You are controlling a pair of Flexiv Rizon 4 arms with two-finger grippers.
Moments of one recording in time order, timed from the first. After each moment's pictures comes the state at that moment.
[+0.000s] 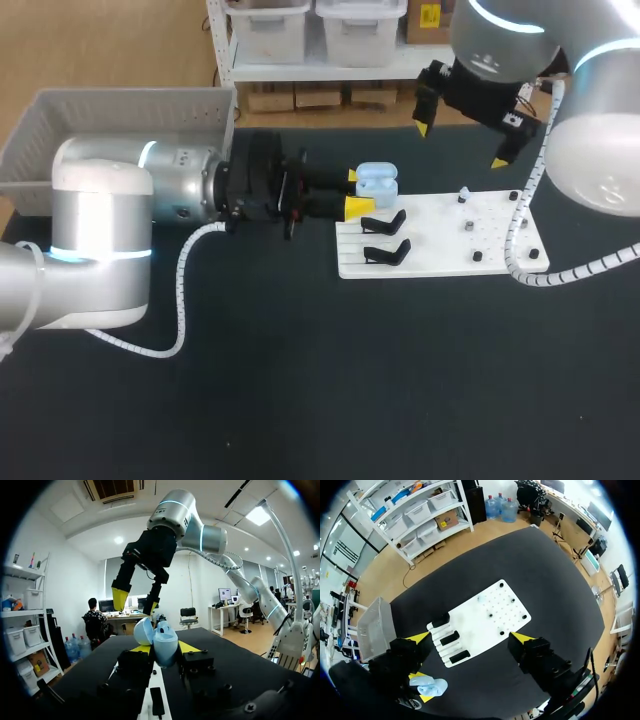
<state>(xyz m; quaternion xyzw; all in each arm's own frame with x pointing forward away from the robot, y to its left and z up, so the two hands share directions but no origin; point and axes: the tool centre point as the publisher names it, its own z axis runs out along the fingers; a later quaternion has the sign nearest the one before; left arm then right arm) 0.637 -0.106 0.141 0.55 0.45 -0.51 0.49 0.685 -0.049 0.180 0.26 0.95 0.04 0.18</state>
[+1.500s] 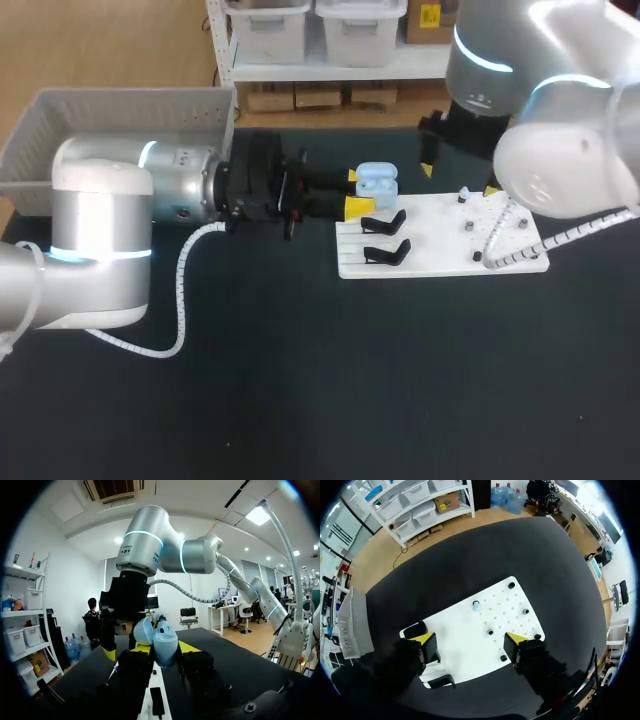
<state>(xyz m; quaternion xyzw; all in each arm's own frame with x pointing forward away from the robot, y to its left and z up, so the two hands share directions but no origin) 0.637 -0.106 0.141 0.55 0.45 -0.51 0.49 0.730 -0.071 0.074 0.23 0.97 0.02 0.12</state>
